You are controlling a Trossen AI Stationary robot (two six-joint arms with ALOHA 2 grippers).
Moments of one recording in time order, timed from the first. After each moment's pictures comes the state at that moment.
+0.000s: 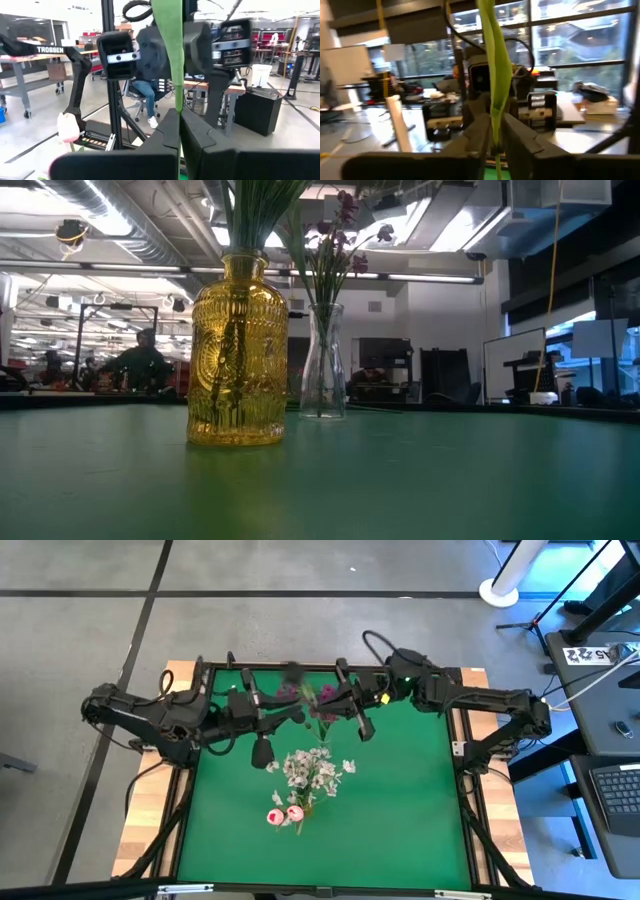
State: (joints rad) left arm -0.27 1.21 1.32 0.01 -0.59 0.17; right arm -0.14 1.50 1.43 0.21 -0.52 0.03
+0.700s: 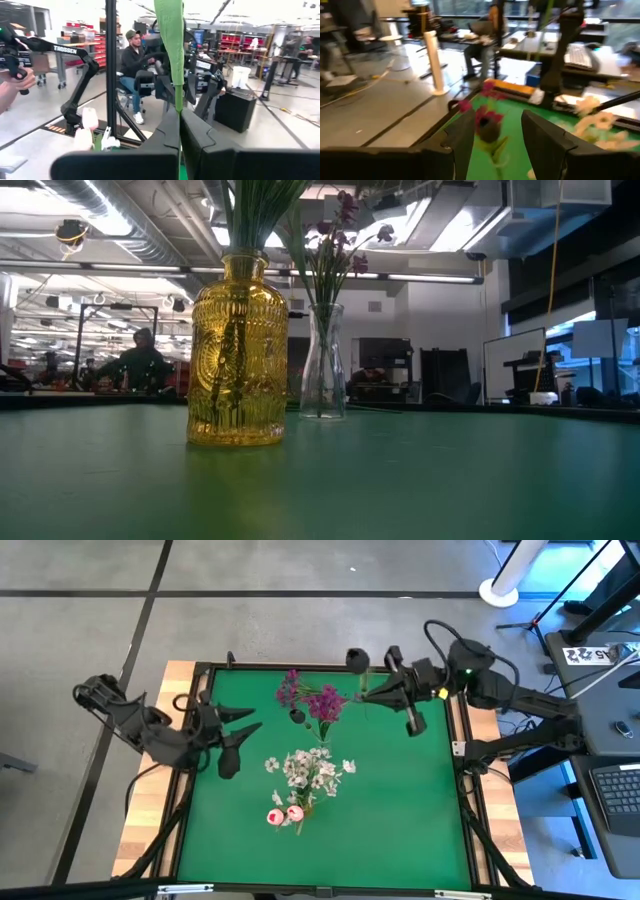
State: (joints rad) left arm -0.56 1.04 1.26 -0.58 -1.07 -0.31; right arm -0.18 1.20 1.38 -0.08 -0.48 -0.06
